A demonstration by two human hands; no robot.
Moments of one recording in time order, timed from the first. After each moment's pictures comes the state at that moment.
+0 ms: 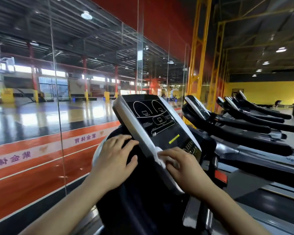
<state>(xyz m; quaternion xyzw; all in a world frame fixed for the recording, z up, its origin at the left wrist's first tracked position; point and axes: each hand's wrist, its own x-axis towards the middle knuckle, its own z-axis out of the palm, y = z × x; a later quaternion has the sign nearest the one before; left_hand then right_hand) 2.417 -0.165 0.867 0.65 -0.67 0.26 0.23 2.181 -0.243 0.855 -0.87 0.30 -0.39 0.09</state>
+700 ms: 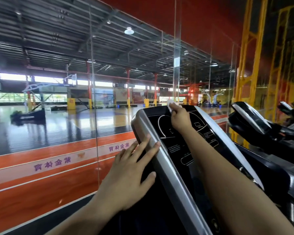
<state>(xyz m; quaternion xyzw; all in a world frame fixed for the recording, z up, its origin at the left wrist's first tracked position) 2.442 -0.238 0.893 0.71 -0.65 0.22 0.19 2.380 -0.514 0.988 -0.78 0.29 -0.50 0.23</state>
